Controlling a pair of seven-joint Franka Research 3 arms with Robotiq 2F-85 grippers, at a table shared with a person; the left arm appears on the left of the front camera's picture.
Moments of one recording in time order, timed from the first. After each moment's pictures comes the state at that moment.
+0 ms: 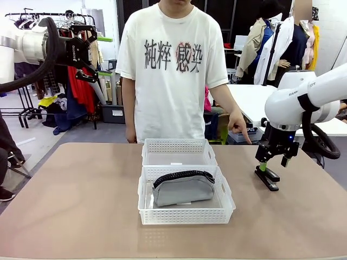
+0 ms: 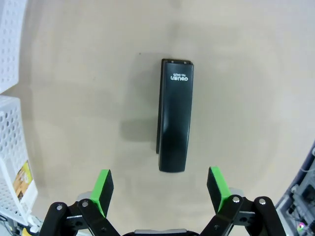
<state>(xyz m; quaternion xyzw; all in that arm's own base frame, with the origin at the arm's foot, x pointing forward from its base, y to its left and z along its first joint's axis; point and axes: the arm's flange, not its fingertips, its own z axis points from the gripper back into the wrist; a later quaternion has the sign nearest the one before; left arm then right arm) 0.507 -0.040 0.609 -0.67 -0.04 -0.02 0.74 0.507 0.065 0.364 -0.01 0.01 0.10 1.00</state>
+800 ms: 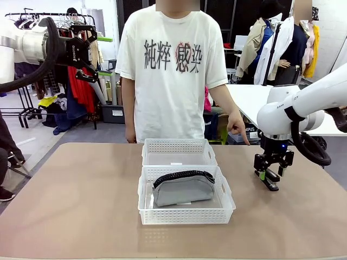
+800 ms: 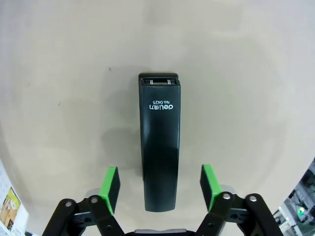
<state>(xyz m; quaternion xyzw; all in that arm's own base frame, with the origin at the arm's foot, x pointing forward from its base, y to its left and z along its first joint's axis) 0.507 -0.040 0.610 -0.67 -0.04 -0.02 0.74 0.532 0.061 0.322 -0.04 0.04 0.07 1.00</state>
